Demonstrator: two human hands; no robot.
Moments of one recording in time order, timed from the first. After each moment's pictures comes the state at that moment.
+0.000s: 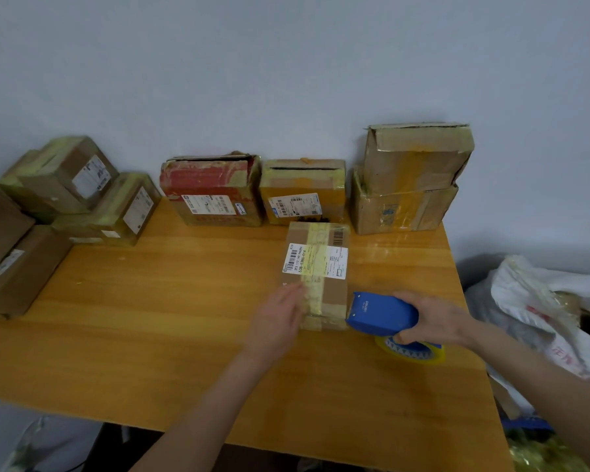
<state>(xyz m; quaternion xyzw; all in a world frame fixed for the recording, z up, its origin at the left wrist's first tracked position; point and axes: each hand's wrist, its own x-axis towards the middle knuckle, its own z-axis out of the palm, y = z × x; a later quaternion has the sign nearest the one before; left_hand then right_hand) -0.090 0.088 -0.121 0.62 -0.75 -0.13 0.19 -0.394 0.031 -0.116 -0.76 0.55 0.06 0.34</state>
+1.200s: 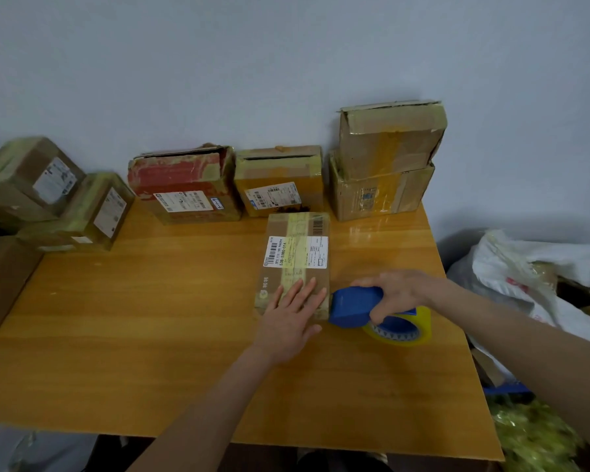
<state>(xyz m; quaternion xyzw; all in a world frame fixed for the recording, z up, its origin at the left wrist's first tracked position) -0.114 0.080 -0.156 0.53 -0.84 -0.06 -0.06 -0.358 0.005 -0.088 -0.76 0.51 0.24 0.34</state>
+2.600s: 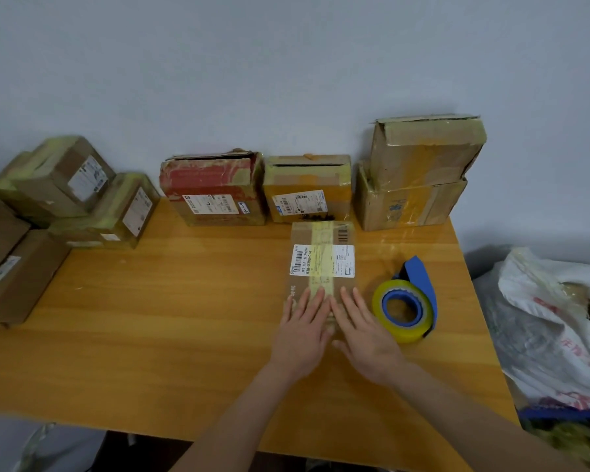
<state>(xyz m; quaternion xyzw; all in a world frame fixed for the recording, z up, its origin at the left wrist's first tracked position) -0.098 0.093 -0.155 0.58 -0.81 -0.09 -0.03 -0.266 0.085 -0.157 -0.84 0.51 0.03 0.17</state>
